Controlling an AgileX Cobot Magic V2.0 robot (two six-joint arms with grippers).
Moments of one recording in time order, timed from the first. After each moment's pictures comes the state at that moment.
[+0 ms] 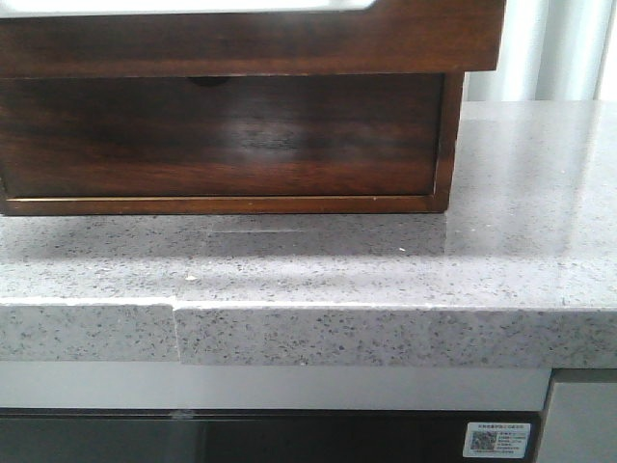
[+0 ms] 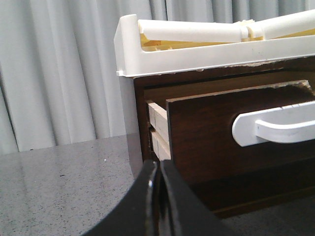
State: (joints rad) left arm -0.30 -0.01 -0.12 1.56 0.02 -1.40; right arm 0.68 0.02 -0.20 0.55 0.17 -0.73
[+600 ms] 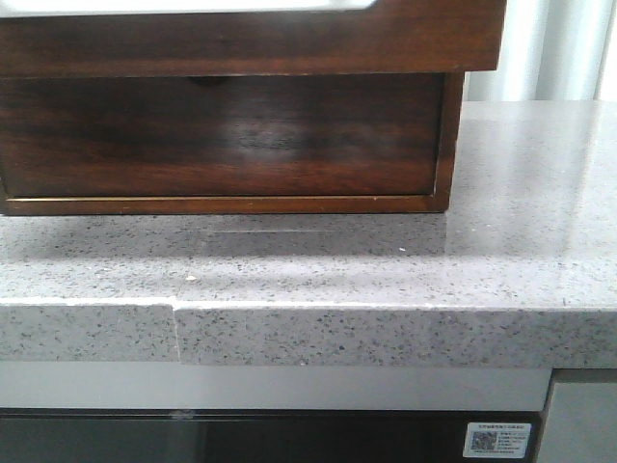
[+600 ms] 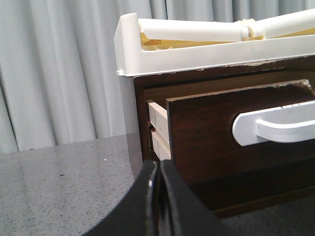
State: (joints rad) left arm -0.30 -0.01 -0.12 1.56 0.02 -1.40; right arm 0.68 0.00 0.02 0.56 0.17 -0.73
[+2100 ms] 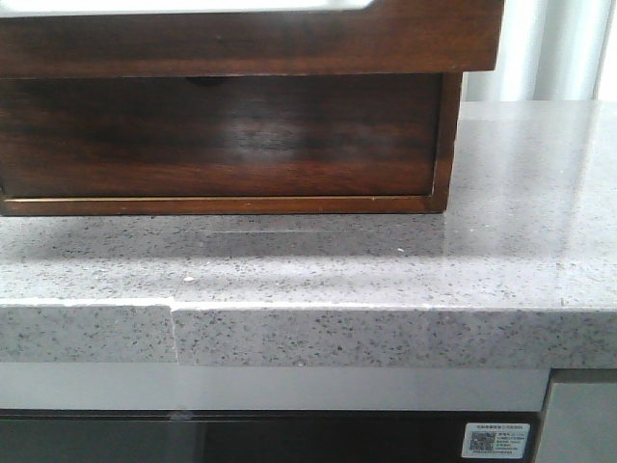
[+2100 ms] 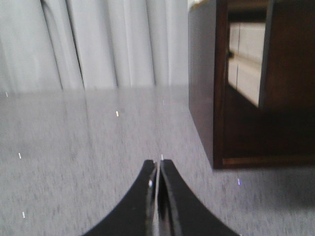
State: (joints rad) left arm -0.04 -0.01 0.00 -0.07 0.08 0.18; right arm 0.68 0.00 0.02 0.56 0.17 -0.73
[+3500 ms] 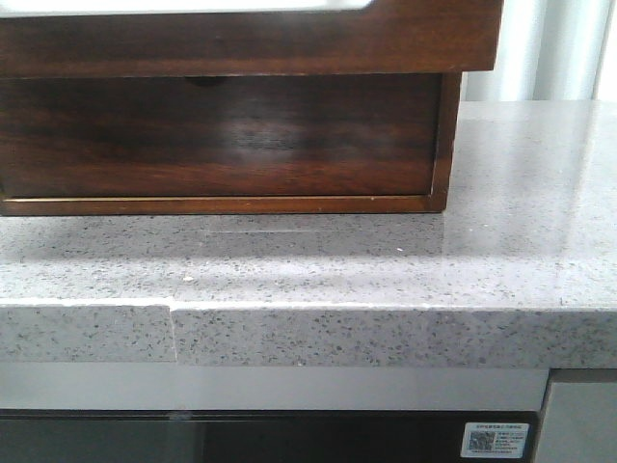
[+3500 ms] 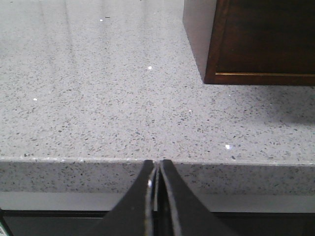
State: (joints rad) left arm -0.04 -0.01 0.00 -0.07 0.33 0.09; right arm 0.66 0.00 0.02 0.38 0.07 -0.51
